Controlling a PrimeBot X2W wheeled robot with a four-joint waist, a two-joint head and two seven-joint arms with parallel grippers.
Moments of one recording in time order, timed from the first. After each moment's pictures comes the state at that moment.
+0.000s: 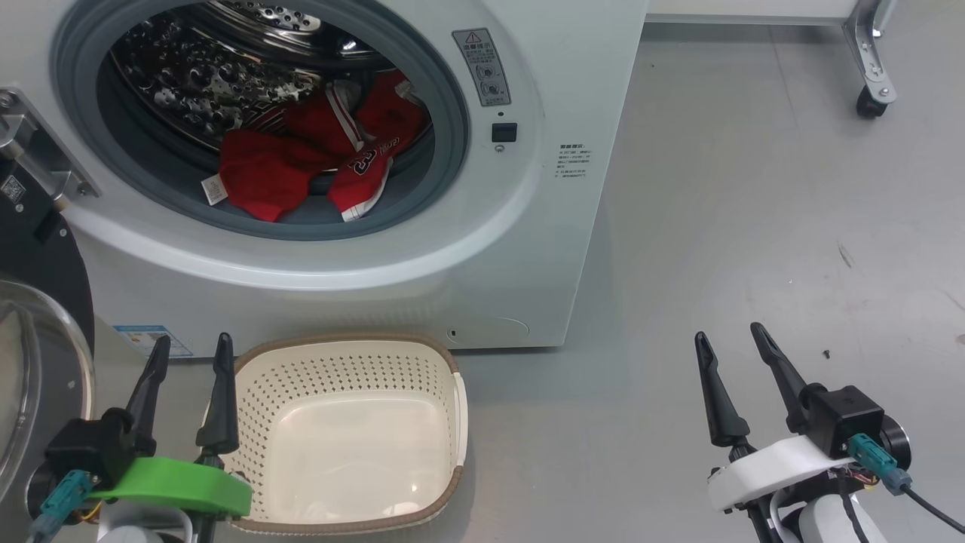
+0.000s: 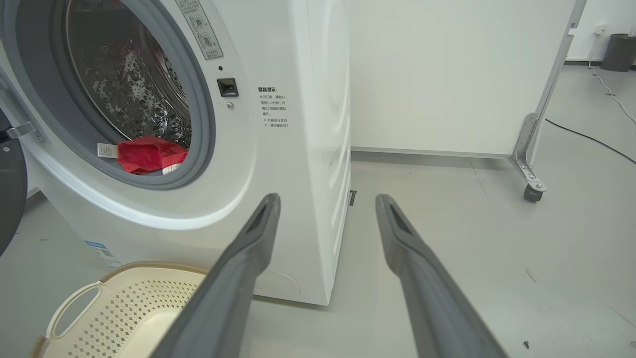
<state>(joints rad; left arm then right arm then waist) -0.06 0.13 -0.09 0.18 -0.45 -0.12 -0.25 -0.02 -0.05 0.13 0.19 0.22 0.08 -0.25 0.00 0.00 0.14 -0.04</state>
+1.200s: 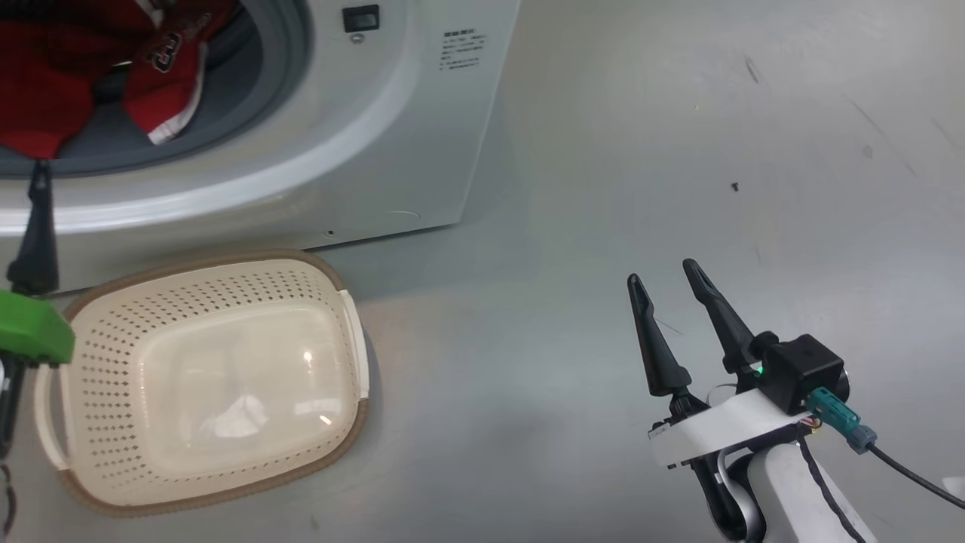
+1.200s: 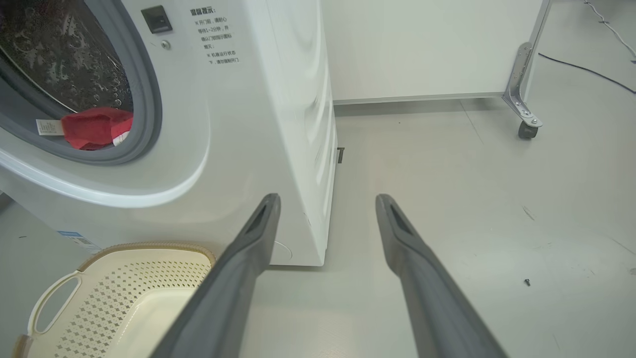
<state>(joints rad) -0.34 0.38 0.00 0.12 -0.34 -0.06 -0.02 -0.12 -0.05 0.30 0.11 0.32 0.05 -0.25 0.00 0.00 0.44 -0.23</state>
